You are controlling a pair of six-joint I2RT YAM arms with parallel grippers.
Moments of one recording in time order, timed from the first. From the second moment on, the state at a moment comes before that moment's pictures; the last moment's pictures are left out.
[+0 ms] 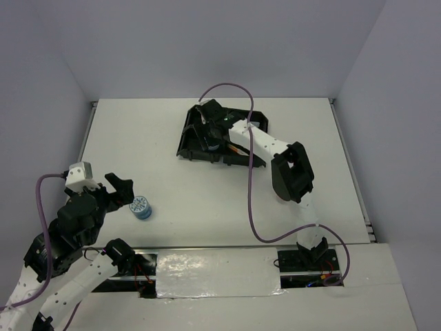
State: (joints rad) left arm -0.62 0.34 0.89 -0.92 -0.64 -0.57; right arm 0.67 2.17 1.91 -0.64 0.14 0.15
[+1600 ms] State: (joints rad) left arm -0.59 0.14 0.92 -1.06 -0.84 -0.74; right arm 1.29 2.27 1.89 -0.37 0.11 0.17
